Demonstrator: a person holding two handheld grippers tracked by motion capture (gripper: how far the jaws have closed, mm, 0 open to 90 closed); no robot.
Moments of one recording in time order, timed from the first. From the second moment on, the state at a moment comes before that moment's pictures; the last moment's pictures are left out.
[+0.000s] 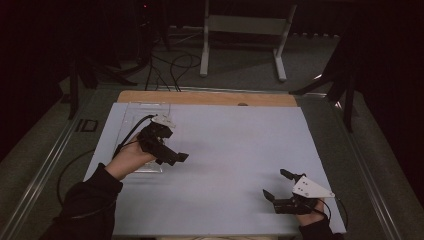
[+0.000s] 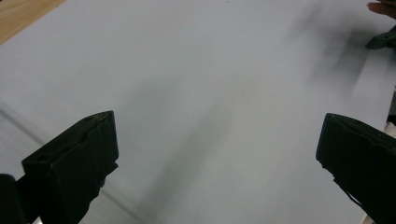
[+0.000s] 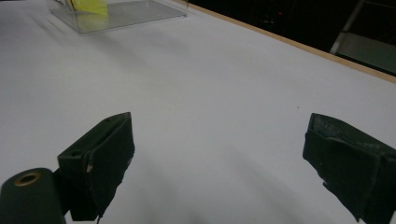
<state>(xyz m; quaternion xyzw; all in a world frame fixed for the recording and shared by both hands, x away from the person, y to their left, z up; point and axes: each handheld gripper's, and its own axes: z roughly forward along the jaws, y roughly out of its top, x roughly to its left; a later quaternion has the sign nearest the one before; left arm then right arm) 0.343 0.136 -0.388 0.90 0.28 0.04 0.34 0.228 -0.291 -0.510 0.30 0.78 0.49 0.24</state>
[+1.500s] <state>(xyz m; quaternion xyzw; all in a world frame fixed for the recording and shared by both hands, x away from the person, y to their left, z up) 0.291 0.115 -0.467 0.90 0.21 0.00 0.39 0.227 -0.290 -0.508 0.30 0.78 0.50 0.24</state>
